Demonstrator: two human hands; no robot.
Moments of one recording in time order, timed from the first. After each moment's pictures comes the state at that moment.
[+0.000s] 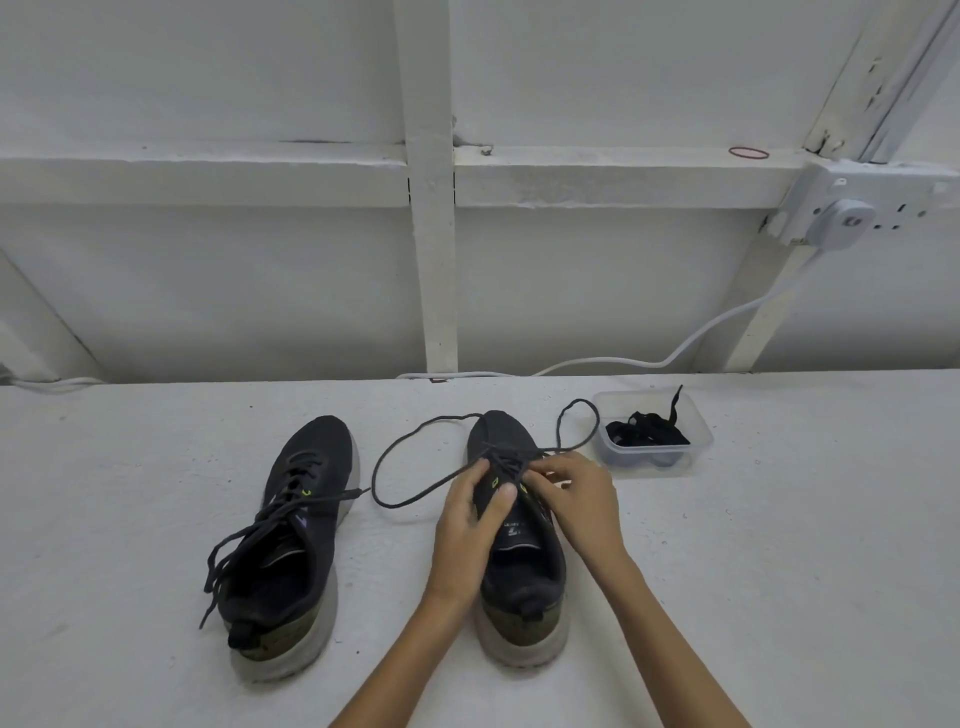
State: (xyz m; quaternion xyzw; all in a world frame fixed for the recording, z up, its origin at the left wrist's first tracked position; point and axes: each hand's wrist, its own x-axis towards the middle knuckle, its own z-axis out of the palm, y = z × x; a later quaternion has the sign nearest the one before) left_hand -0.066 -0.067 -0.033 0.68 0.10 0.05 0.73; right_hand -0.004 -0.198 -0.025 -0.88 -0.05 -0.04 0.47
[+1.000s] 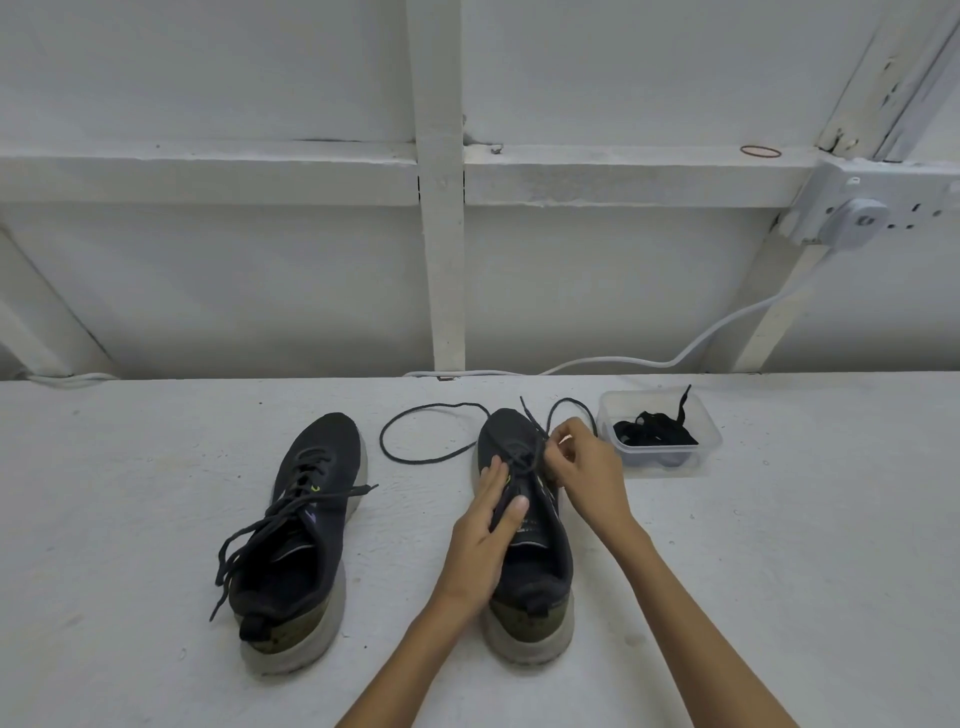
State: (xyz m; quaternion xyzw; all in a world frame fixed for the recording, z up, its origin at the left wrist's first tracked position) left_hand -0.069 -0.068 -0.033 0.75 0.05 0.00 0.66; right_hand 0.023 -0.200 -0.018 -0.90 -0.07 -0.04 0.43
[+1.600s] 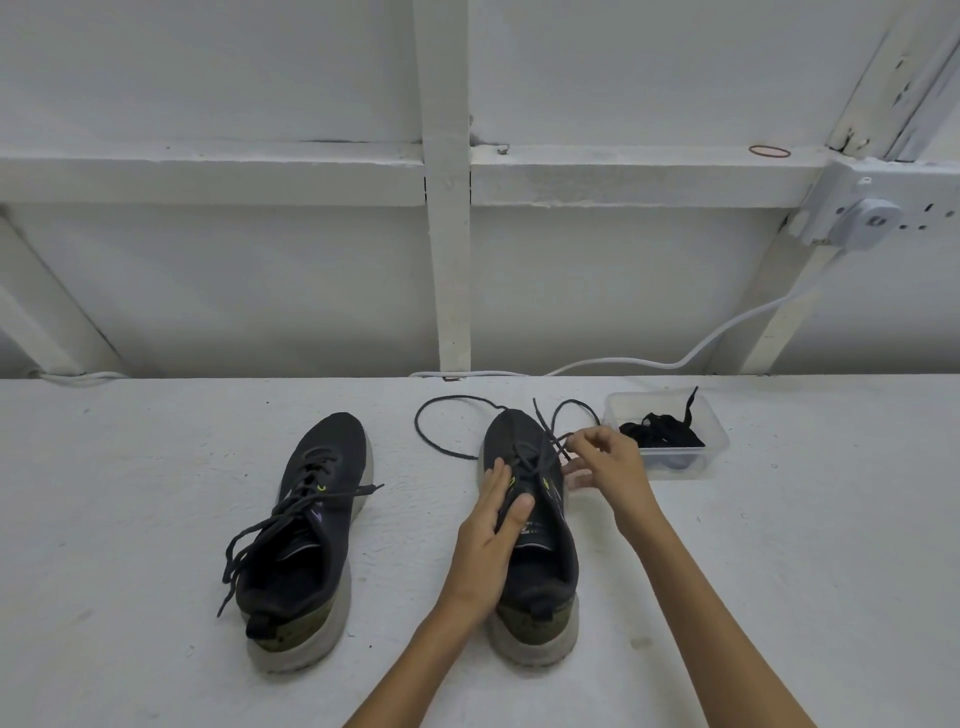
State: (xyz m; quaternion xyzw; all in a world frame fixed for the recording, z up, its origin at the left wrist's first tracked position) left_hand -0.071 -0.070 -0.030 0.75 0.08 -0.01 0.66; right_hand 0.031 -0.217 -0.012 -0.73 0.05 0.06 0.67
